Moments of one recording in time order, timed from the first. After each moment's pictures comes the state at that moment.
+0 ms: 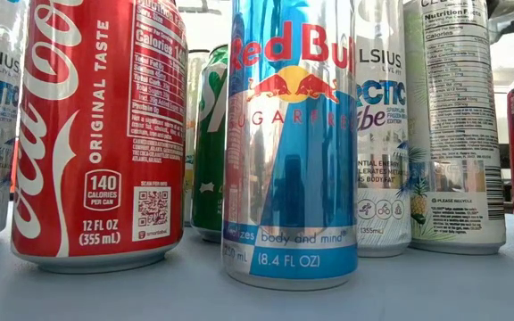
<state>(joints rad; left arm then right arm) -0.06 1.15 1.55 -0.93 0.09 -0.30 0.05 0.36 0.83 -0.50 0.21 0.34</state>
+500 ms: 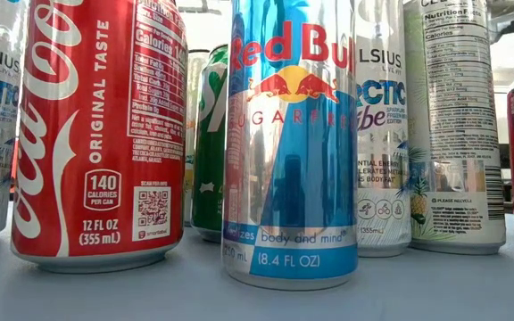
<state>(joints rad) -0.19 1.38 1.57 -1.07 0.08 -0.10 0.05 0.52 0.83 -0.57 0.24 0.32</state>
